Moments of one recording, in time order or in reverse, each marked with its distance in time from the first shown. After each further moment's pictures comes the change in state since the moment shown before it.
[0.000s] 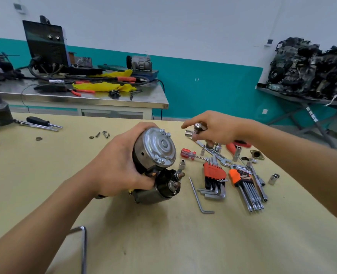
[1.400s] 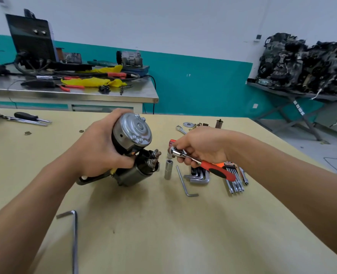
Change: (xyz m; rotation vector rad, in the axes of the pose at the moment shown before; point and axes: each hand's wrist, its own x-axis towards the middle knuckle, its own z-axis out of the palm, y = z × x) left_hand -0.001 -0.008 -0.008 0.107 0.064 -0.067; right_hand -0.049 -0.034 0.043 0.859 -0.217 0.463
